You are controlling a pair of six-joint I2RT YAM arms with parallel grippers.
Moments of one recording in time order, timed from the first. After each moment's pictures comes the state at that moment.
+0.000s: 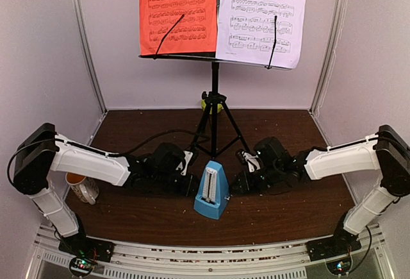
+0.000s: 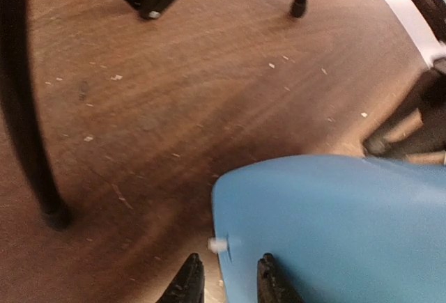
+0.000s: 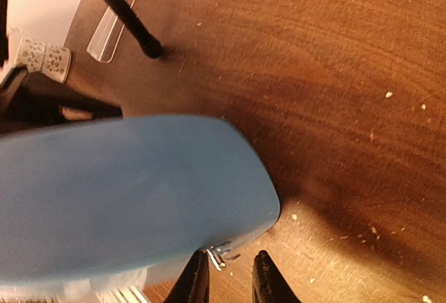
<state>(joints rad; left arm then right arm) -1.00 1.66 0.86 0.03 0.02 -0.53 0.83 1.54 0.77 -0.03 -0.32 0.63</state>
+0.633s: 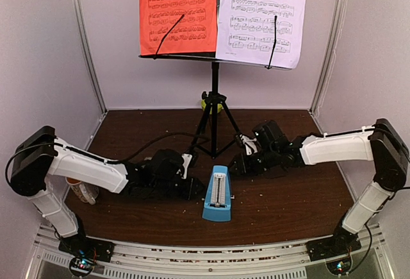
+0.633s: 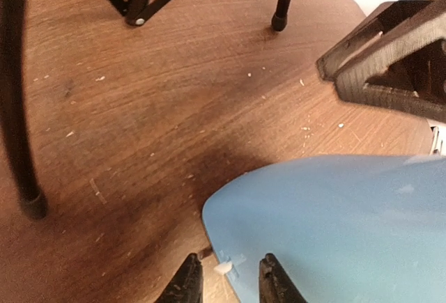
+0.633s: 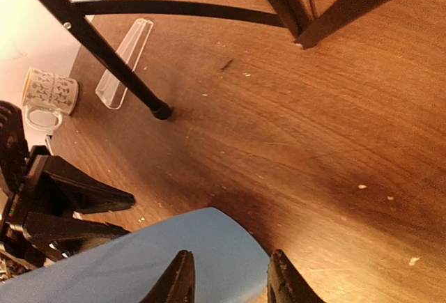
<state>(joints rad) -1.05 1.64 0.79 0.17 -0.02 -0.61 0.74 1.62 0.93 -0.09 -0.34 0.56</state>
